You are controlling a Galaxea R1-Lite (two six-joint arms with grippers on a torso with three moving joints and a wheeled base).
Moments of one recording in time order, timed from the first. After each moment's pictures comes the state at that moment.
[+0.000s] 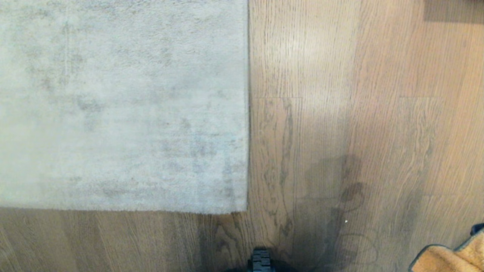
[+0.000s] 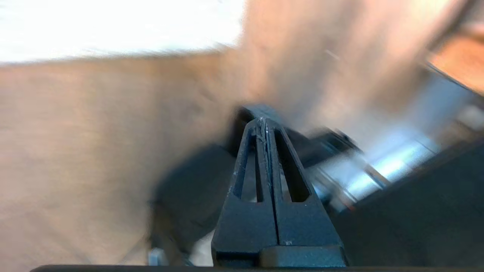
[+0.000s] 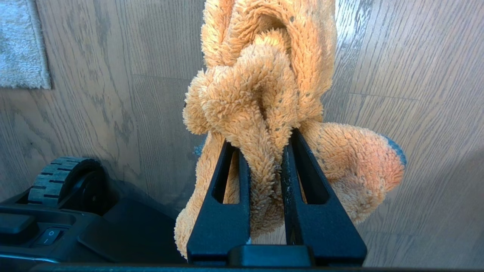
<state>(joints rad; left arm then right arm) -0.07 0.34 -0.05 -0.04 -0.51 -0.19 0.01 0.00 0.00 0.01 0.04 -0.09</state>
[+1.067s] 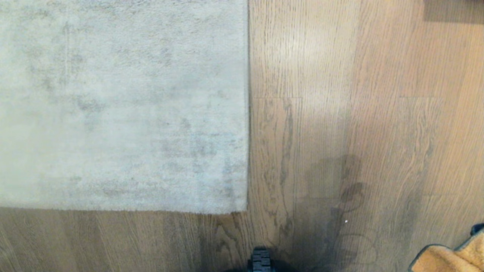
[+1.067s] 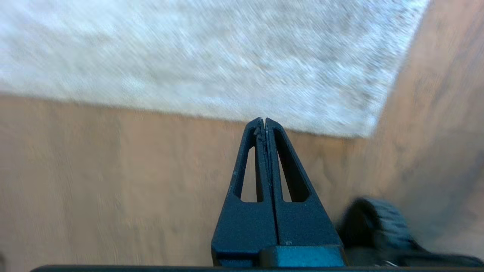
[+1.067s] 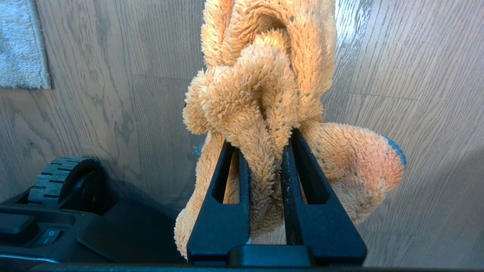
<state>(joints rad) 0.00 0.04 0.00 -0.06 -0.03 -0.18 0.01 0.00 0.00 0.01 0.04 -0.09</state>
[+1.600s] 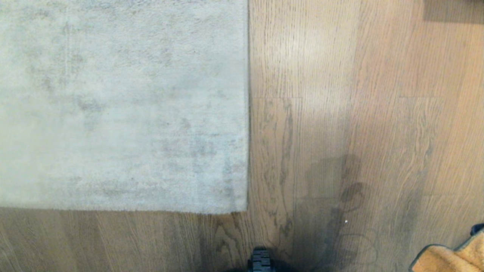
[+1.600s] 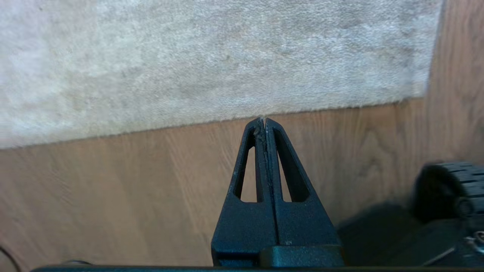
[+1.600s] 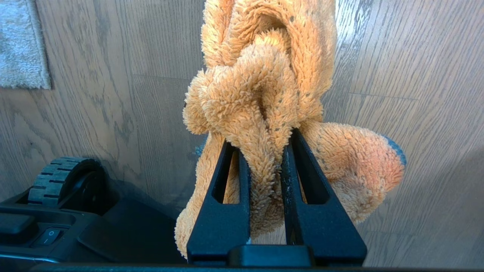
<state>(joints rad) 0.00 0.00 0.00 0.00 -0.03 0.13 0.01 0.00 0.00 0.01 0.04 -0.09</state>
